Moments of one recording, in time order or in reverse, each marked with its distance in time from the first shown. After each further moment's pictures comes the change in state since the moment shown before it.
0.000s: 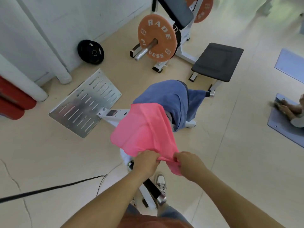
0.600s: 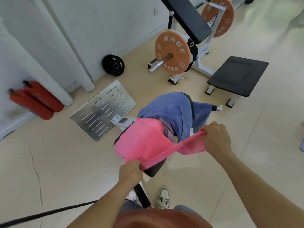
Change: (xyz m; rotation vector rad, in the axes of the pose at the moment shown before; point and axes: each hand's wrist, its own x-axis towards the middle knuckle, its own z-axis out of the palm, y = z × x) left_hand -0.021 0.019 -0.012 -0.135 0.035 -0.553; right_hand 0.042 0.102 -0.101 0.152 0.486 0.173
